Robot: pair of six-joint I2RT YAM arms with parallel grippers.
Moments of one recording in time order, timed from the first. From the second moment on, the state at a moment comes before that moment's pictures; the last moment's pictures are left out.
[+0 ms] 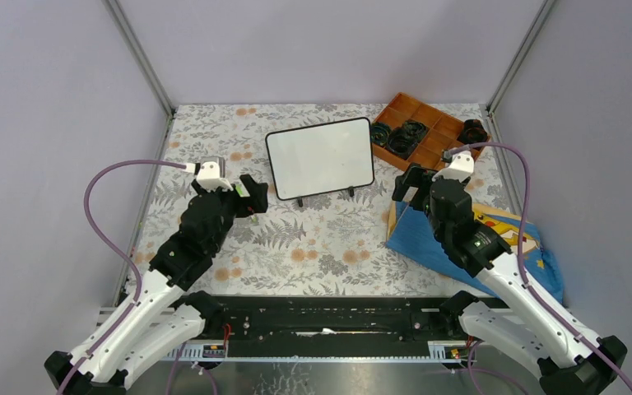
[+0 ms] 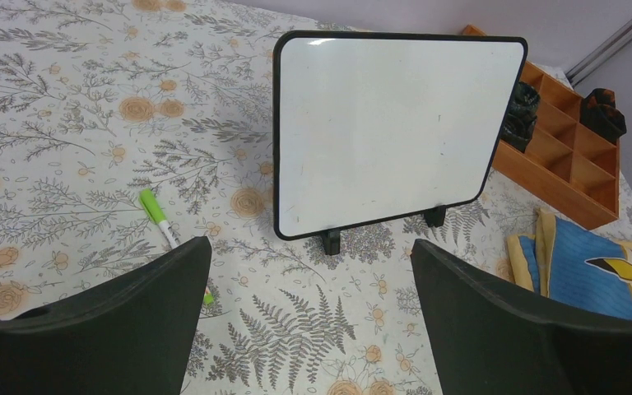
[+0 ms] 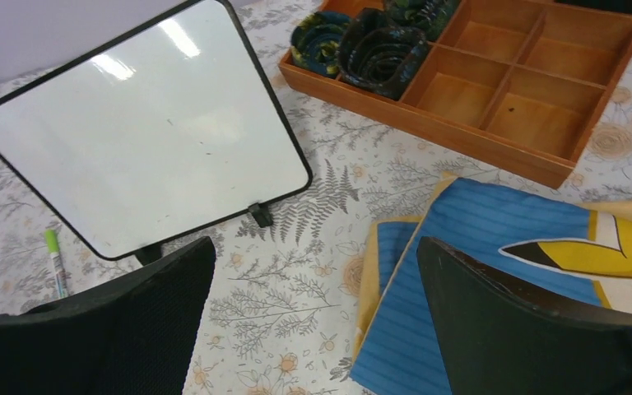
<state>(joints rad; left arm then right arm) -0.58 0.68 0.69 -0.22 -0.39 -0.38 0.58 0.82 0.78 -0.33 0.52 0.49</state>
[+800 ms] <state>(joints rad) -0.58 0.69 0.66 -0.20 -0.44 -0.44 0.58 0.75 0.72 -0.25 0.32 0.48</state>
